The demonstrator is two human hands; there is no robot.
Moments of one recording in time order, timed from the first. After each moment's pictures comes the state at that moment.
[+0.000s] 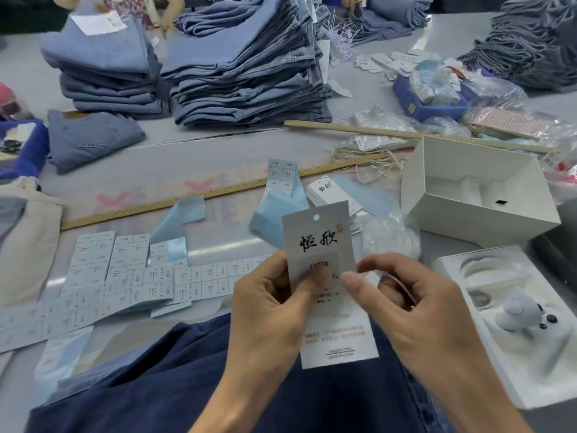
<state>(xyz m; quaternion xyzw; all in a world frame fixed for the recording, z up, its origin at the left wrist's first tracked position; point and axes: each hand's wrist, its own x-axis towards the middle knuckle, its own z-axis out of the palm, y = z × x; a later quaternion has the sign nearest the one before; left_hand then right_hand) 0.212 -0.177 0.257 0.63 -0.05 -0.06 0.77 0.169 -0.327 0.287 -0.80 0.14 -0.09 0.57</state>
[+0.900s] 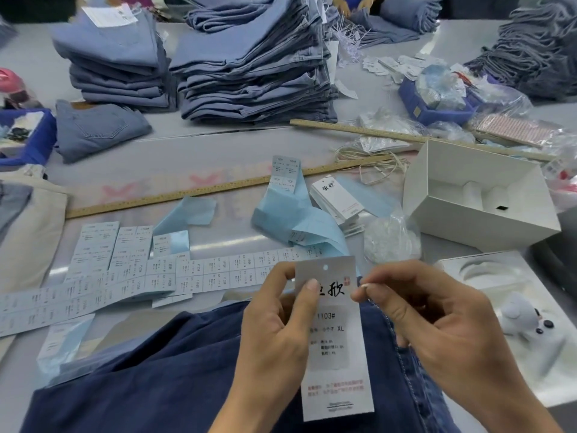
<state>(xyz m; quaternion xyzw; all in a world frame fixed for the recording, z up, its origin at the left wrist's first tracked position) 0.186 -0.172 0.249 0.65 -0.03 -0.10 0.76 0.154 -0.344 0.287 -0.81 -0.01 -0.12 0.57</state>
